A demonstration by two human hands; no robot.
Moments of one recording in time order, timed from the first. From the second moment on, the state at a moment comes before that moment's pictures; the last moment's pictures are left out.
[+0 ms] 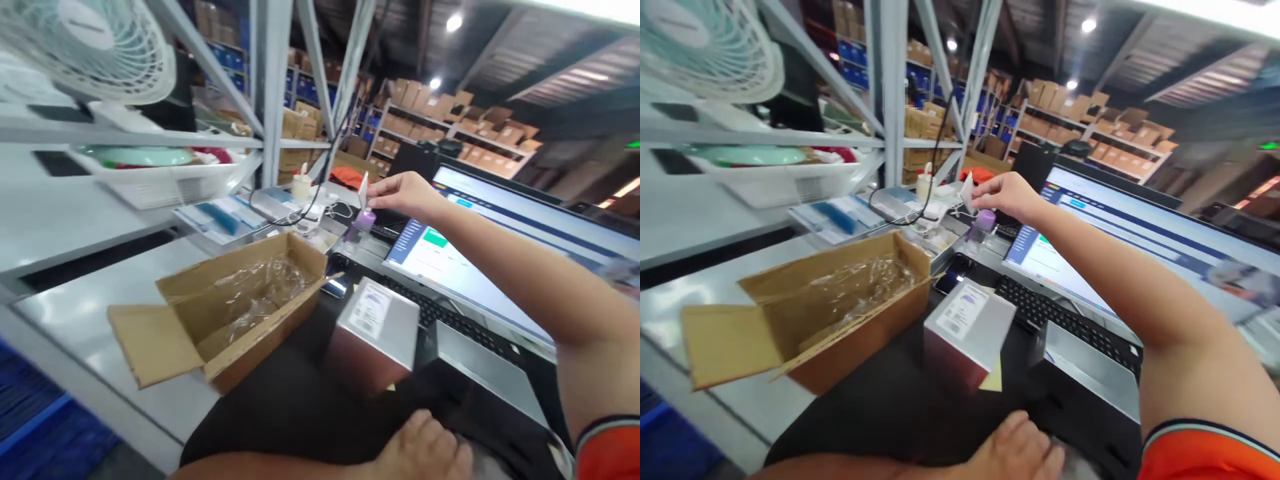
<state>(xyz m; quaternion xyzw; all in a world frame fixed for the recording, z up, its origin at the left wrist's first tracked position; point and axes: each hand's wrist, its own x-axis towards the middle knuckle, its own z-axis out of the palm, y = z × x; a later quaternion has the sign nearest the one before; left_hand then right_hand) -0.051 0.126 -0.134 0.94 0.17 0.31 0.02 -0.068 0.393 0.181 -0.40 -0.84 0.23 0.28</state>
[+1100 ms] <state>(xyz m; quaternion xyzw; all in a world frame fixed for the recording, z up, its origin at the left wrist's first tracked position) -0.082 0.122 -0.070 0.93 0.27 0.27 0.04 0.156 0.043 -0.003 -0.56 -0.81 -0.10 0.15</state>
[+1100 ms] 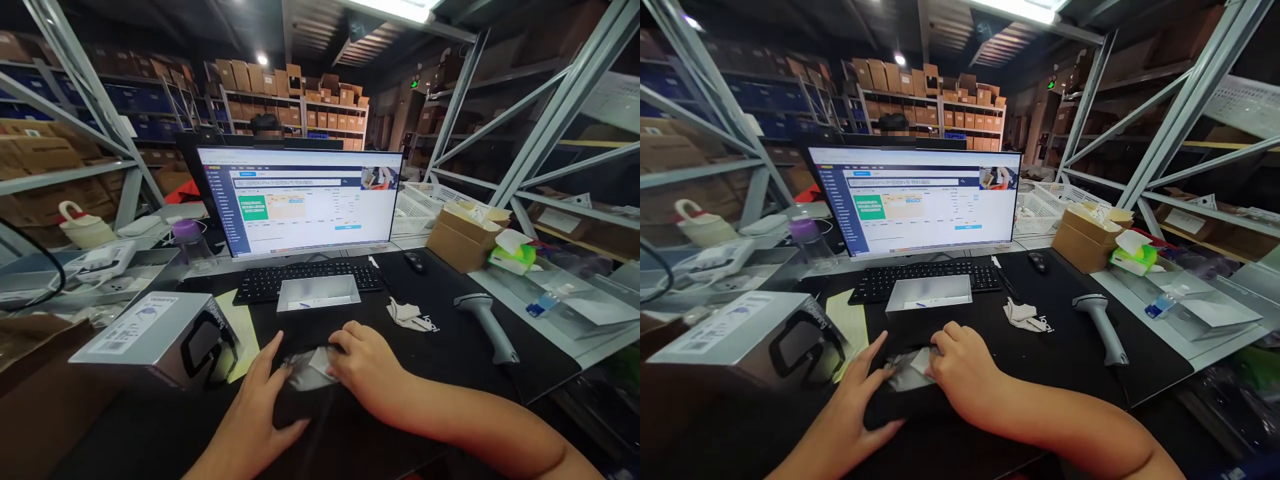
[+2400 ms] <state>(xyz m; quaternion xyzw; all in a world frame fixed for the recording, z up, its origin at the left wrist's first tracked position) -0.051 0.142 -0.025 0.97 0.20 0.14 0.06 0.216 -0.016 -0.019 -0.59 -0.75 0.06 0.30</state>
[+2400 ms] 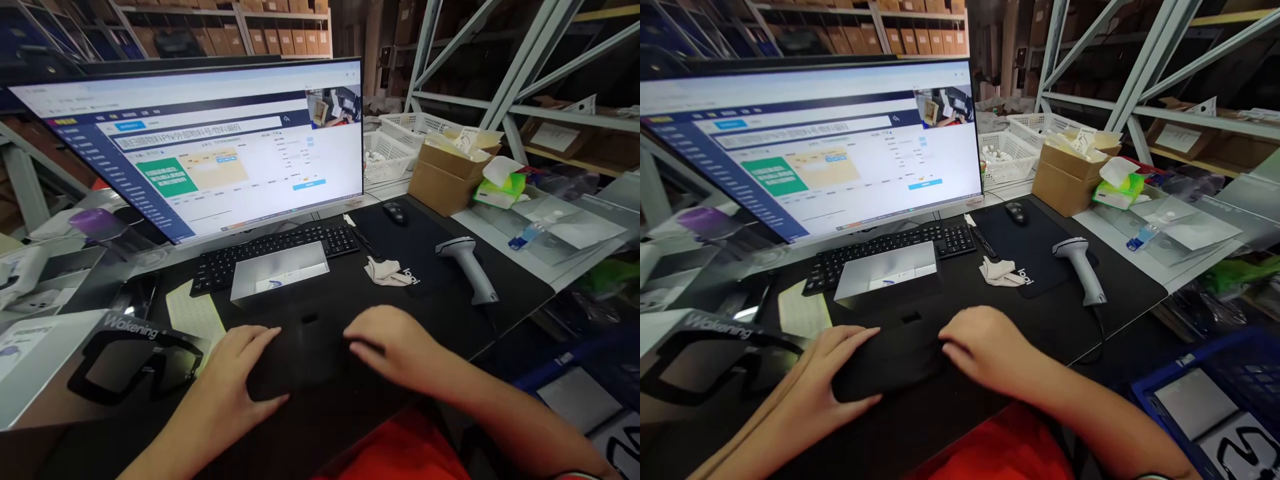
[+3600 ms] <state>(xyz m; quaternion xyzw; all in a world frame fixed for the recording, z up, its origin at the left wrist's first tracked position) -0.021 0.123 -0.003 0.96 0.21 0.03 0.19 0.171 0.062 0.031 -0.38 -0.91 0.11 0.13</state>
